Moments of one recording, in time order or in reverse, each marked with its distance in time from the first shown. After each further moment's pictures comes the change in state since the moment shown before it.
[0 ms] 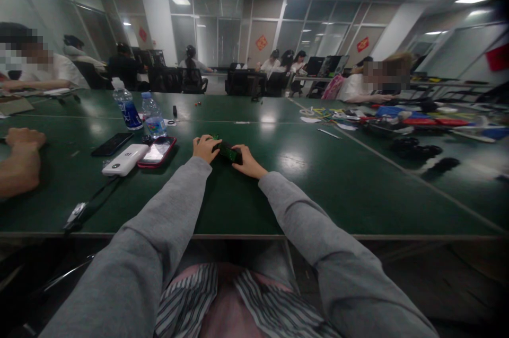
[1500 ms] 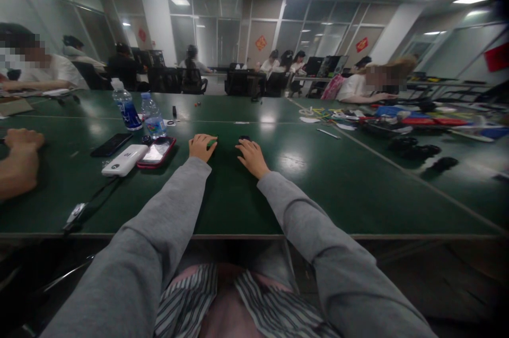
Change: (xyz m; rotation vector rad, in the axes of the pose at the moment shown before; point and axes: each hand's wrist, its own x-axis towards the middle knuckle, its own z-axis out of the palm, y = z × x) left_hand -0.001 -0.004 -0.002 -0.050 0.118 -0.162; right_hand 0.000 -0.002 -0.014 -0.550 0.049 -0.055
